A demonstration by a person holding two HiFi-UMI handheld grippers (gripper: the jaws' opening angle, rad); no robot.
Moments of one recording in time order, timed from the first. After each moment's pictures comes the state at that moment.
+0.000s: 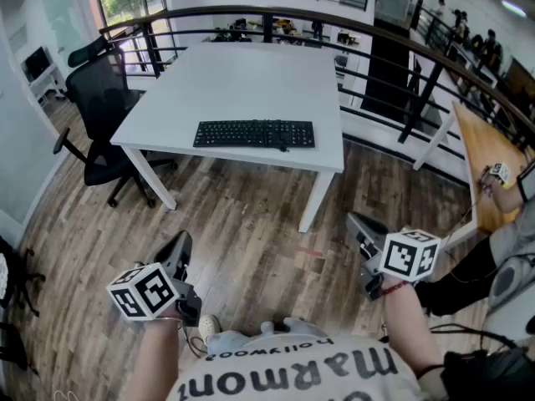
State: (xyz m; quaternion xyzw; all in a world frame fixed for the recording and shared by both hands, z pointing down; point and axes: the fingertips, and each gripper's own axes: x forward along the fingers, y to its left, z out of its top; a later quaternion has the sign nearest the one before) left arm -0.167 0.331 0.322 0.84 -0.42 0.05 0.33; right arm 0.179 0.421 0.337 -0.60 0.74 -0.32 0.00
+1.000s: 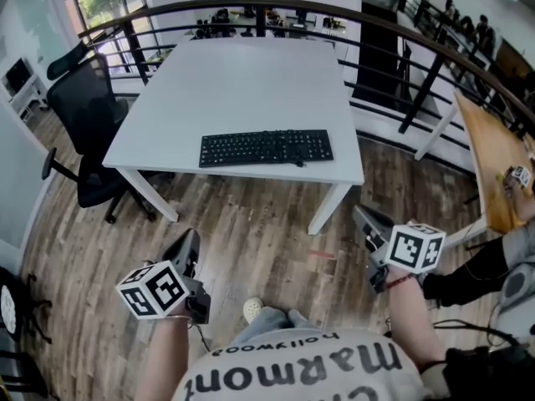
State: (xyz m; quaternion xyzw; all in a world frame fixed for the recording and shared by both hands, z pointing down) left arm -0.174 0.200 0.337 0.85 -0.39 0.07 0.34; right arm 0.164 0.313 0.334 -0.64 0.69 -0.33 0.03
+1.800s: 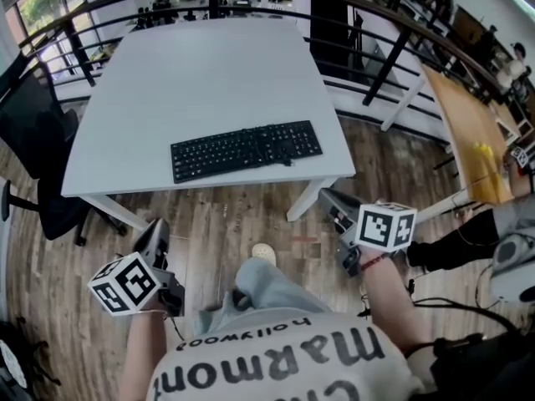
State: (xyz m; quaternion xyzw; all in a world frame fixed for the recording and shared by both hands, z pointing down) left arm -0.176 0.070 0.368 0.86 -0.34 0.11 0.36; right arm 0.133 0.214 0.371 -0.67 0.64 -0.37 0.03
